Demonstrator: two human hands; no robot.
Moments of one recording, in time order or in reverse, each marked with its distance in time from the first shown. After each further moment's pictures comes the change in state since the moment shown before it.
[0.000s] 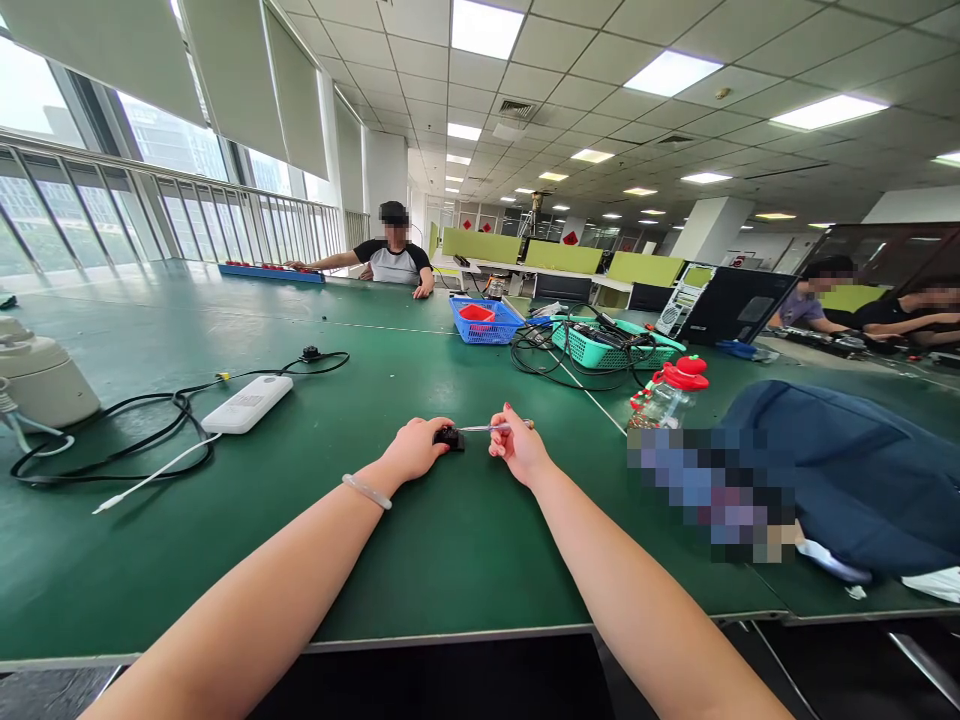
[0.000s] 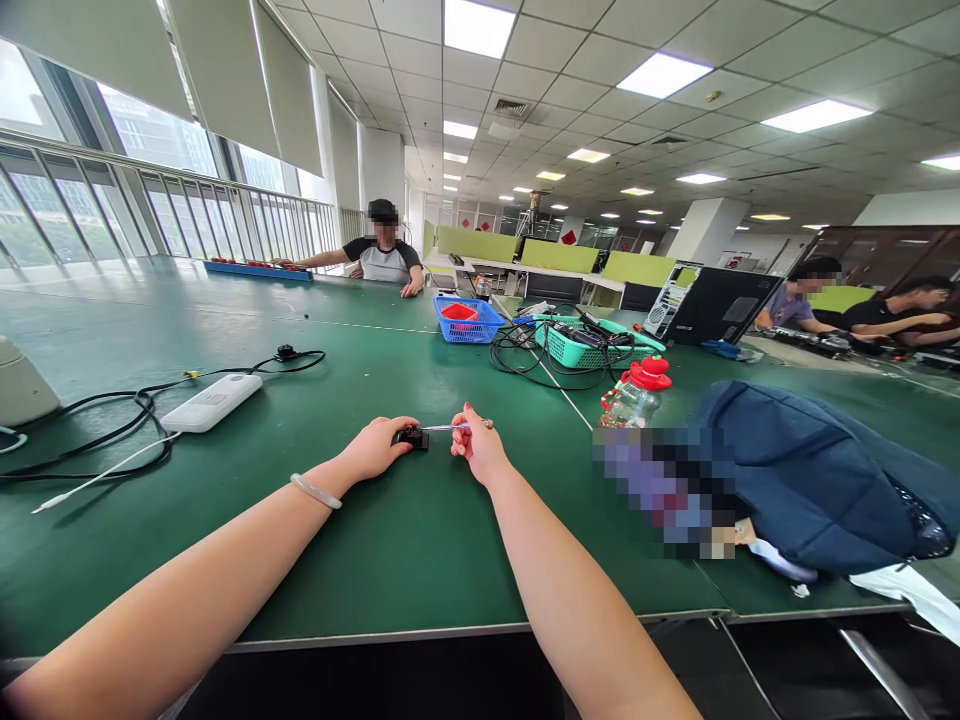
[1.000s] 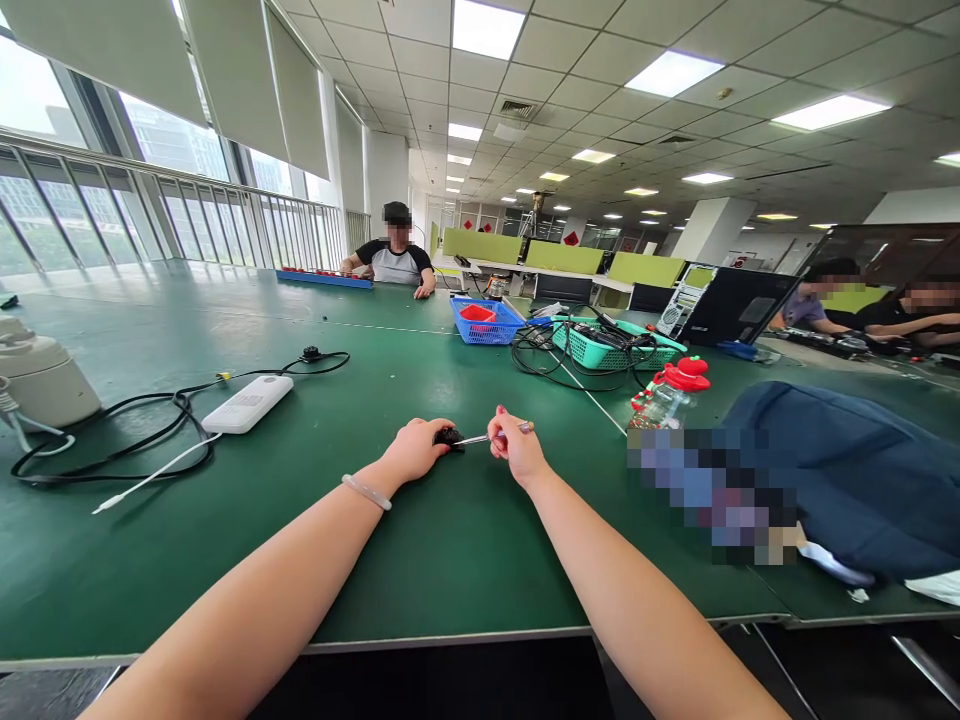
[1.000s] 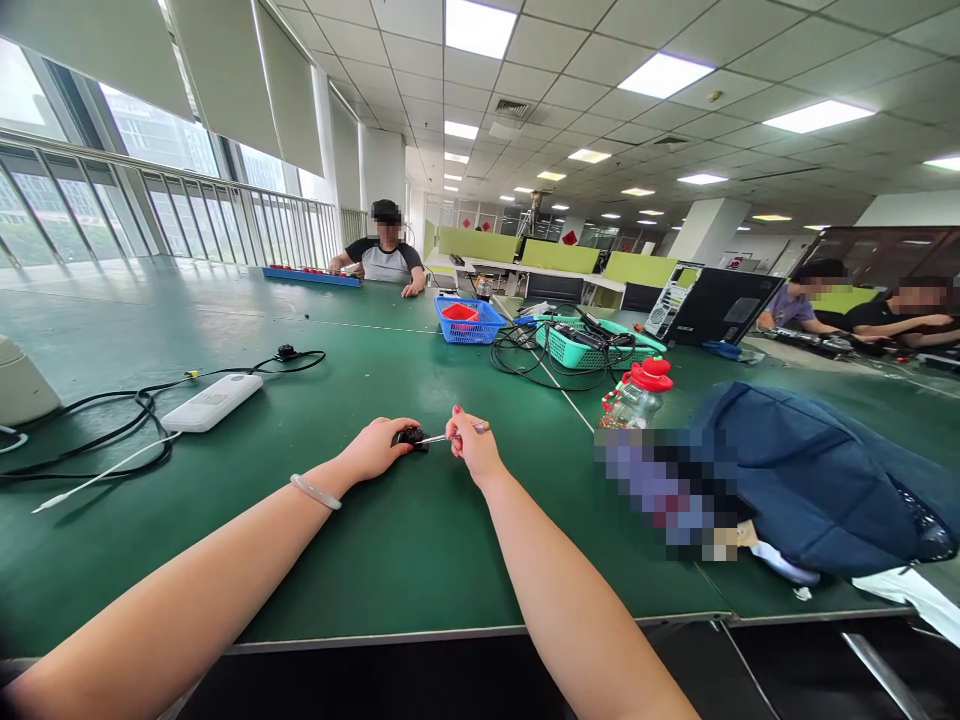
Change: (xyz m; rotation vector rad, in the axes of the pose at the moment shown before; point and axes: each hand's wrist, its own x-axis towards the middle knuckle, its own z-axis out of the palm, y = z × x) left_hand 0.001 -0.003 0.002 0.004 0.000 0.017; right_hand -0.006 -0.001 0.010 -0.265 -0.021 -0.251
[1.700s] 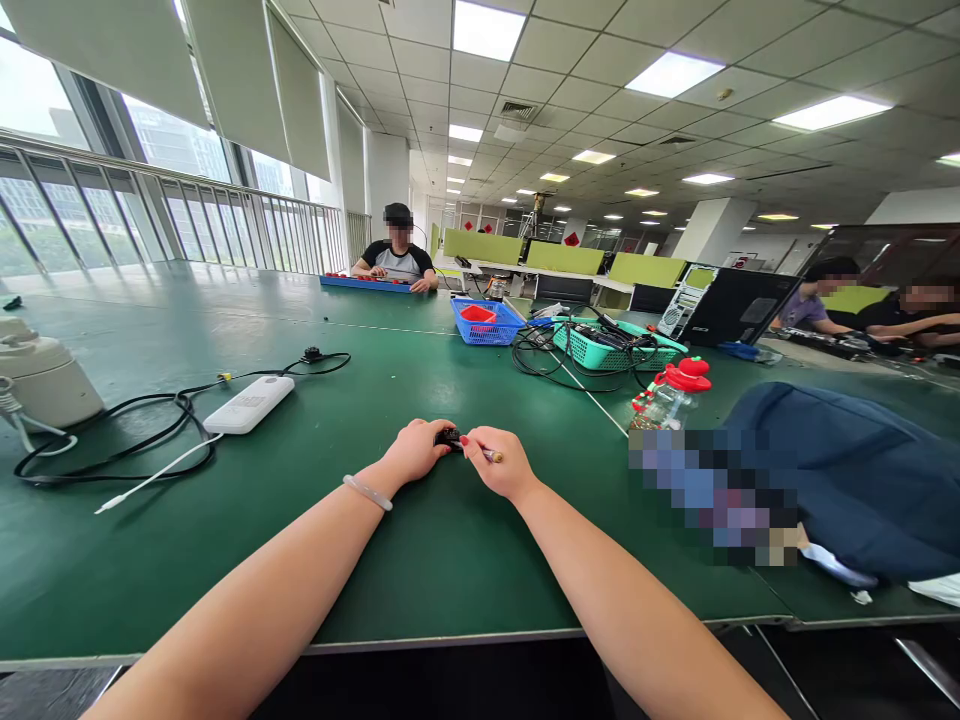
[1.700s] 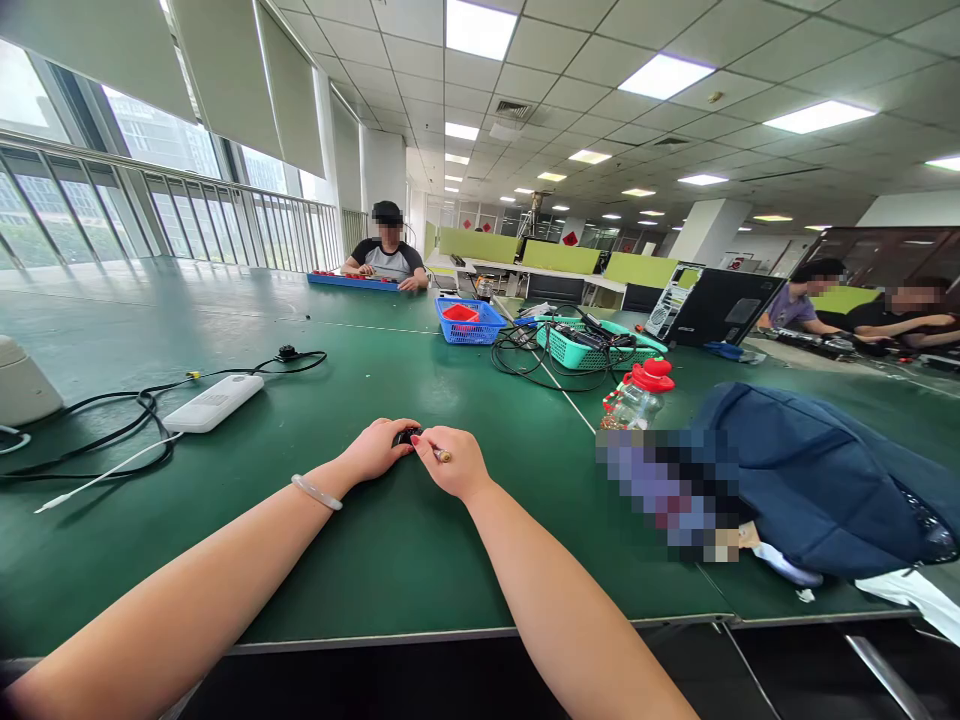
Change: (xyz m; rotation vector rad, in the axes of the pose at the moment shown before) left_hand 0.001 -0.002 0.002 0.006 0.008 0.016; right_hand -0.021 -0.015 0.021 -0.899 -0.200 -0.527
